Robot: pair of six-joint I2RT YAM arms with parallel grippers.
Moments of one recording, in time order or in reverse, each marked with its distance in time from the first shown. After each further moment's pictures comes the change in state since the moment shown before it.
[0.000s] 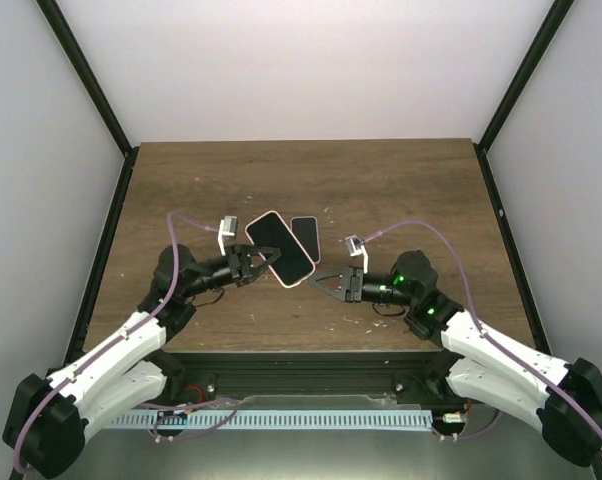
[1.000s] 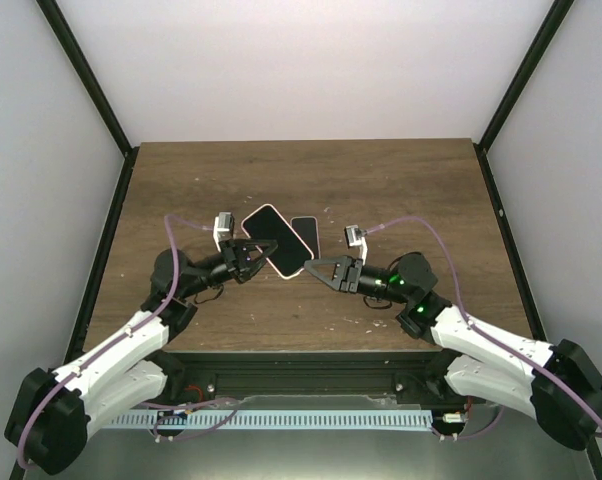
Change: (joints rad) left arm 0.009 0.034 -0.027 0.193 -0.040 -0.175; right arm 0.045 0.109 -0.031 0.352 0.120 0.148
